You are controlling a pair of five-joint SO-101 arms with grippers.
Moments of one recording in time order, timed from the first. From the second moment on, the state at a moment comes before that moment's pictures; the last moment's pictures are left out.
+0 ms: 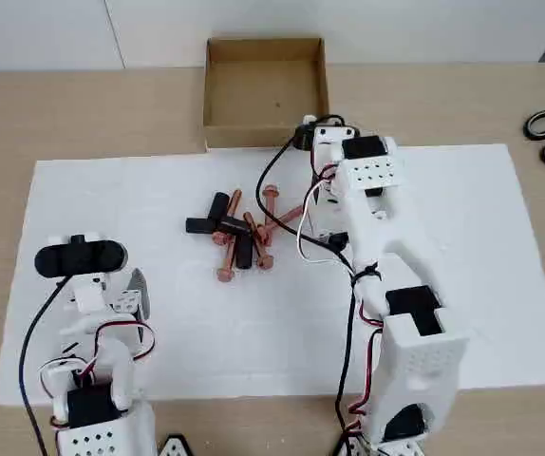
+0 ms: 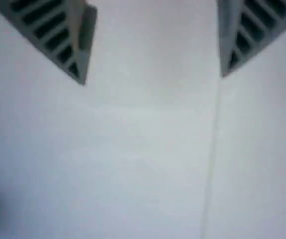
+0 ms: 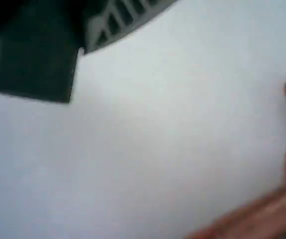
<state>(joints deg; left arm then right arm) -16.0 -98.6 94.4 53.8 0.4 -12.9 22.2 -8.4 82.9 1.0</state>
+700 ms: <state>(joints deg) -16.0 -98.6 94.4 53.8 0.4 -15.0 24.4 -4.8 79.2 1.0</state>
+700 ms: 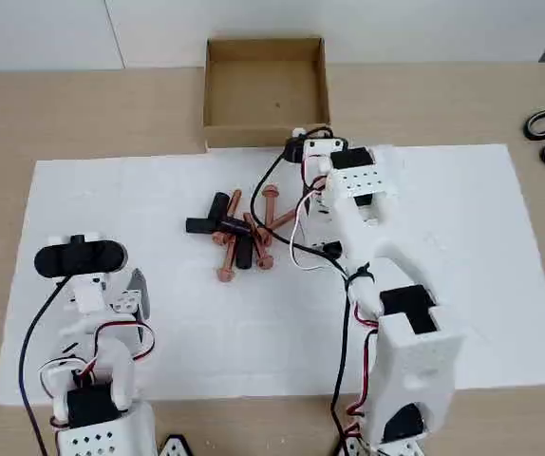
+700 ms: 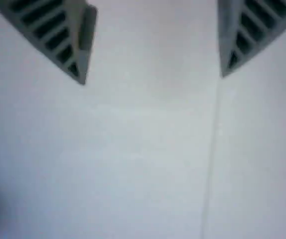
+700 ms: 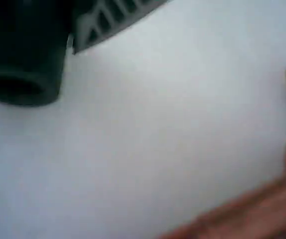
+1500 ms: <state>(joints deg) -16.0 -98.6 94.4 53.8 0.4 -14.7 26.4 -7.3 79.3 1.5</state>
